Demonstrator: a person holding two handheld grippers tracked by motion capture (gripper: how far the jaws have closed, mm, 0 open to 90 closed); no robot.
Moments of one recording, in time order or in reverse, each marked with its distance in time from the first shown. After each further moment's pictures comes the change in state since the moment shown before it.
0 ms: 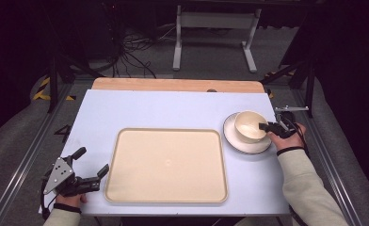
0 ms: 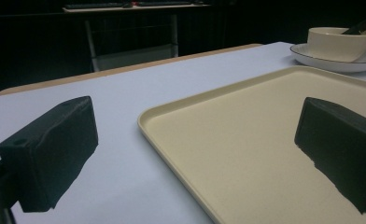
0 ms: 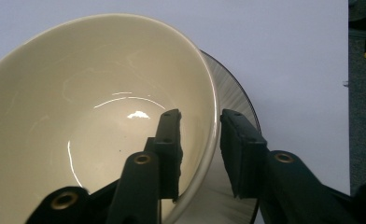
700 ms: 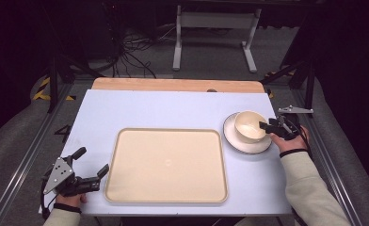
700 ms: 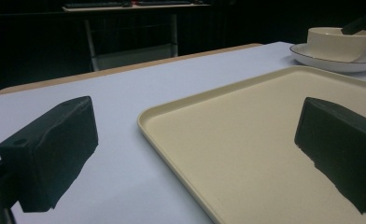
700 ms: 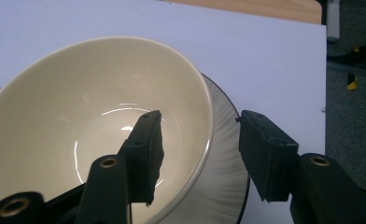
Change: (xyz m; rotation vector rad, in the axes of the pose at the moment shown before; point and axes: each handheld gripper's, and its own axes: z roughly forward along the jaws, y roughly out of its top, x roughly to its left) left arm 0.000 0.000 0.000 0.002 -0.001 -0.004; right arm 0.001 -0.003 -0.014 -0.094 -0.016 -0.076
